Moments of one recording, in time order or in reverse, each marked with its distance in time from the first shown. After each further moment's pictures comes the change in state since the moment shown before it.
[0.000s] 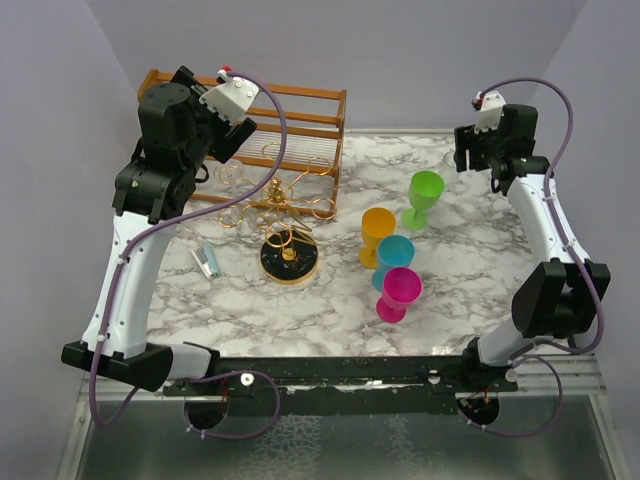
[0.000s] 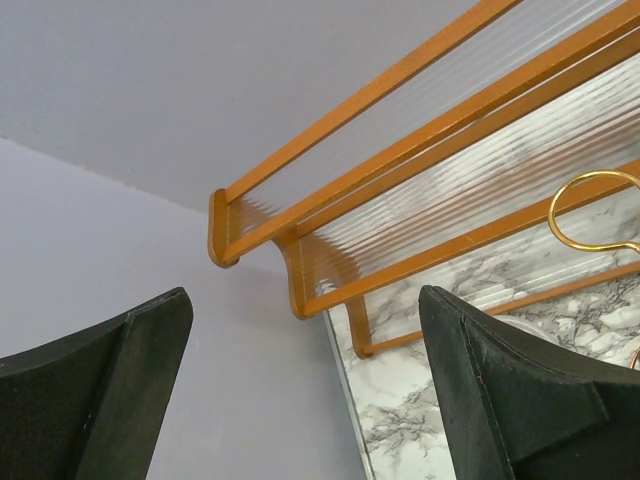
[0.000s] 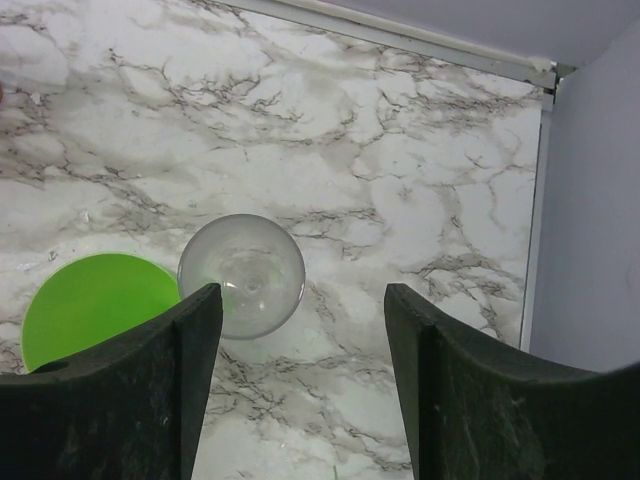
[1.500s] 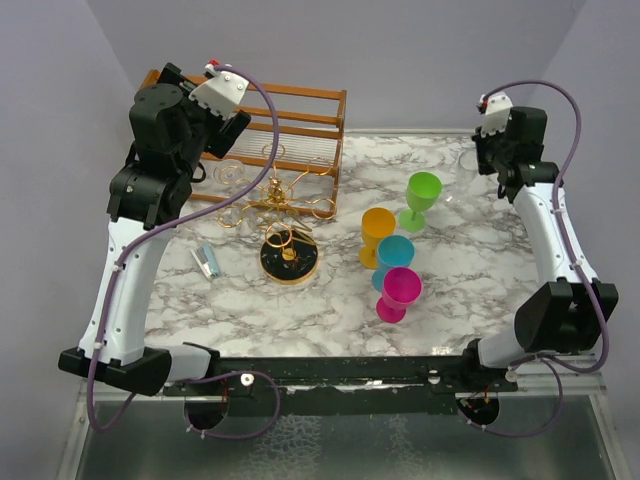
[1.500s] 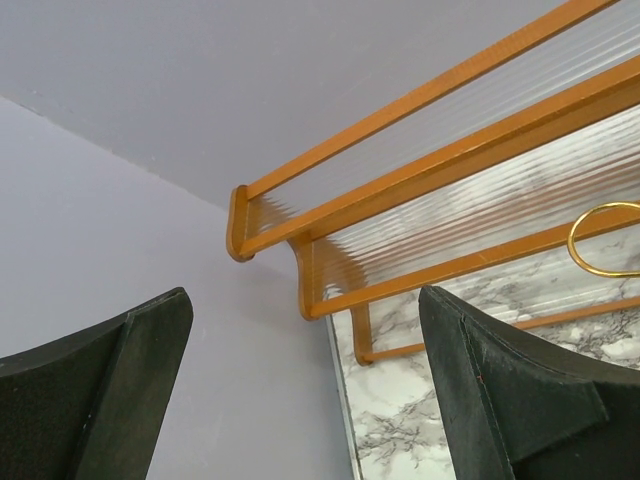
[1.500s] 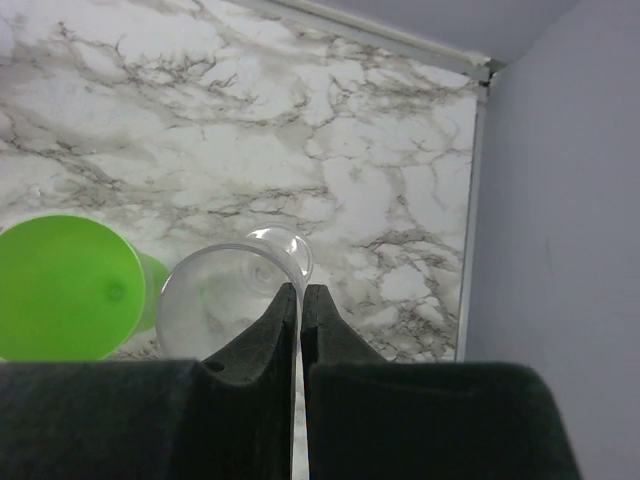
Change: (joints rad) left arm 0.000 -0.015 0.001 0.034 -0.055 -0.061; right arm -0.003 -0.063 -0.033 -0.048 0.061 -0.069
